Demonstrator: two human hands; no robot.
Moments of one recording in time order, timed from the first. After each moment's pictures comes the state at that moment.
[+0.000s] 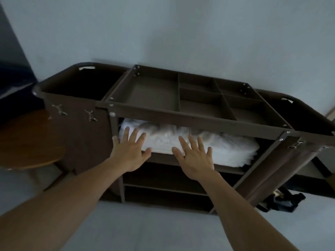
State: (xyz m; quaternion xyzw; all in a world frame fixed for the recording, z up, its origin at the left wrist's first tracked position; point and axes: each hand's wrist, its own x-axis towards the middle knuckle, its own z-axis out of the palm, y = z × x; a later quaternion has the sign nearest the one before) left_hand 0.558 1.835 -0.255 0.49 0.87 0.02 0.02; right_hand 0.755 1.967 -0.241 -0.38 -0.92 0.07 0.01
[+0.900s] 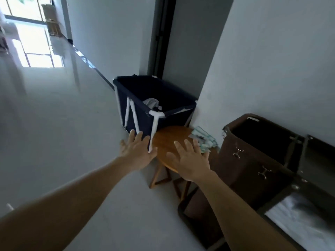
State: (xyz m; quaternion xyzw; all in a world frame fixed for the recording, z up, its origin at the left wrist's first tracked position) left_hand 0.312 1.355 -0.206 0.10 0.99 0.11 -0.01; right_hand 0.372 1.552 -0.173 0.00 -1.00 0.02 -0.04
